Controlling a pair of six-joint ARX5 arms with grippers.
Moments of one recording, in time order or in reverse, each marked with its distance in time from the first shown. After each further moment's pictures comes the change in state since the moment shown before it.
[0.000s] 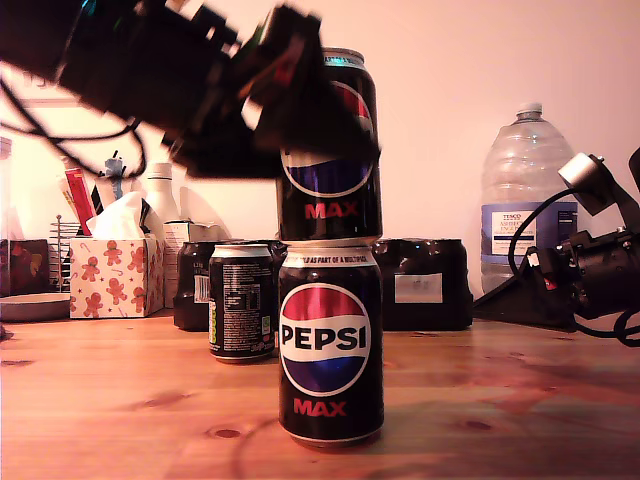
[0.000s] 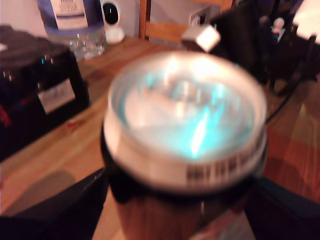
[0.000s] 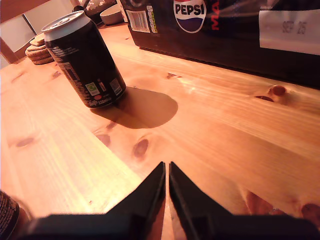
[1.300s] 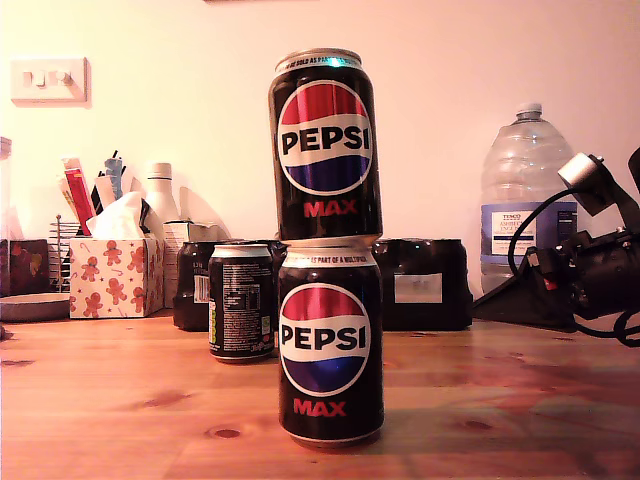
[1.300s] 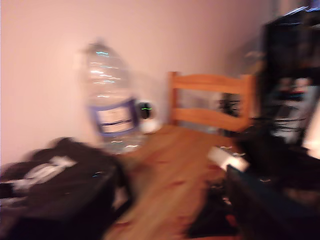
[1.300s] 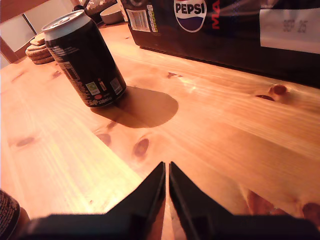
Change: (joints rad) left arm 0.026 -0.127 0.244 -0.160 -0.114 0.105; right arm 0.000 0.000 0.000 -0.001 0.000 0.000
